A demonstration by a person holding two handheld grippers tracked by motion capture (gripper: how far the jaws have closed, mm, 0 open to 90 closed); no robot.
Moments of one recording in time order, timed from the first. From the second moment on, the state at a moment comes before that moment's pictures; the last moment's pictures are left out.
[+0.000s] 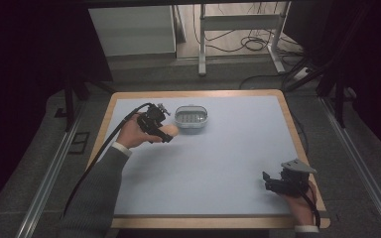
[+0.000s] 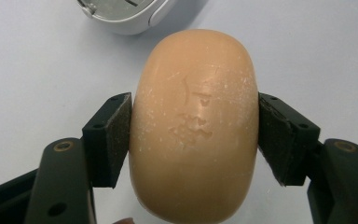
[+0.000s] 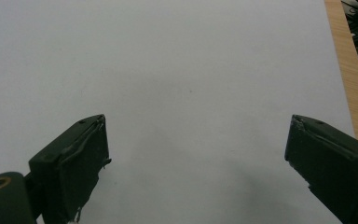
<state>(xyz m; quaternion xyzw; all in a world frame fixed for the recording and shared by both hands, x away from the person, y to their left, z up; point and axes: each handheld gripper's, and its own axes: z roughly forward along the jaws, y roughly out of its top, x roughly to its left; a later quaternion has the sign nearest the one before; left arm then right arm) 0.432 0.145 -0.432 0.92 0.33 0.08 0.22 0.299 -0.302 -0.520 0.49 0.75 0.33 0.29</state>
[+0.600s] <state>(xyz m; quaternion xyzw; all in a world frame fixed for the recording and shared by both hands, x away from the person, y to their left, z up) 0.454 0.131 -0.431 0.92 0.33 0.08 0.21 0.299 -0.303 -0.520 0.49 0.75 0.33 0.29</state>
